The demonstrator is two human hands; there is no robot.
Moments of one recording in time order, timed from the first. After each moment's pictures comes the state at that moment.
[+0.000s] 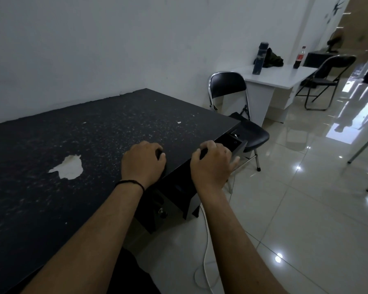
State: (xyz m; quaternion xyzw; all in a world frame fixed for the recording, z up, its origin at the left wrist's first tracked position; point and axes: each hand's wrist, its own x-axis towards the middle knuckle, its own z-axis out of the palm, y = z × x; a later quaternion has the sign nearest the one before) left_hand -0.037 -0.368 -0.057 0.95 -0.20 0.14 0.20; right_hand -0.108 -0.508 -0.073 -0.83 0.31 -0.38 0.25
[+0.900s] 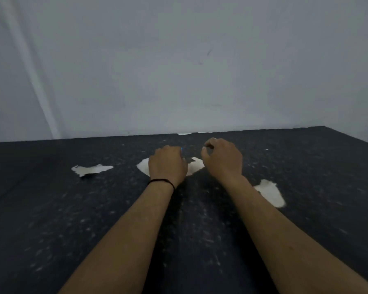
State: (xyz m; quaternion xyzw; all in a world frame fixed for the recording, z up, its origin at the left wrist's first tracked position) left_hand 0.002 0.008 -0.024 0.95 0.14 0.25 0.10; right_hand 0.047 -0.133 -0.016 -0.91 -0.16 -0.27 0.28
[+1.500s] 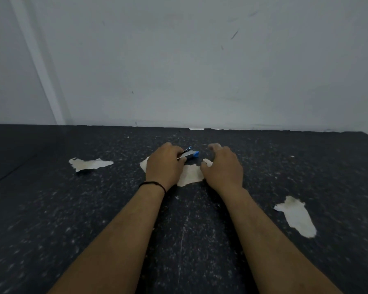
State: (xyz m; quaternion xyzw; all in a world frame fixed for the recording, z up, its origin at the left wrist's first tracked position) left_hand 0.045 0.053 -0.054 0.94 0.12 0.27 0.17; right_hand 0.082 -0.102 -0.049 -0.93 -0.16 -0.15 0.29
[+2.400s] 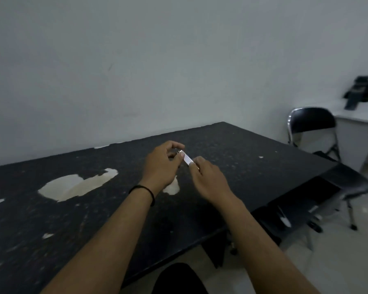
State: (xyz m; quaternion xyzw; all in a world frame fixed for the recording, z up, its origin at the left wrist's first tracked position) left_hand -0.022 -0.200 0.012 0.83 -0.13 0.17 0.51; right_hand -0.050 -0.345 -0.013 -0.90 -0.09 -0.17 0.38
